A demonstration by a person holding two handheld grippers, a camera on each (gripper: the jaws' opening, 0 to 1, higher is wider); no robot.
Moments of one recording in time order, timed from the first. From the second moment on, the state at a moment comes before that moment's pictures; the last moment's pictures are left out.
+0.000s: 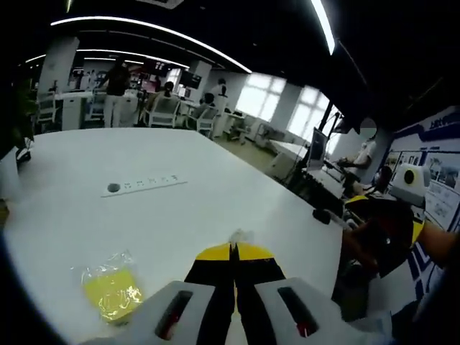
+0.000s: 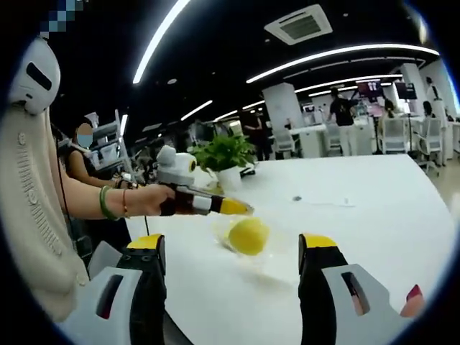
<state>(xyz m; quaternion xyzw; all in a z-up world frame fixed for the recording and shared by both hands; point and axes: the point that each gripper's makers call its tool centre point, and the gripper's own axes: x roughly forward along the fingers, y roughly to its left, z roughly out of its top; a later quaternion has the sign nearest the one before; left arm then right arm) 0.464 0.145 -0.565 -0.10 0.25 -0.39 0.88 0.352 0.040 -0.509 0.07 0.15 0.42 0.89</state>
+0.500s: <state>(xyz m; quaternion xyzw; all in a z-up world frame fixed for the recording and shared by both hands) 0.438 0.174 -0.516 -0.10 0.22 -0.40 0.88 0.355 0.068 -0.483 0.00 0.15 0.46 0.88</state>
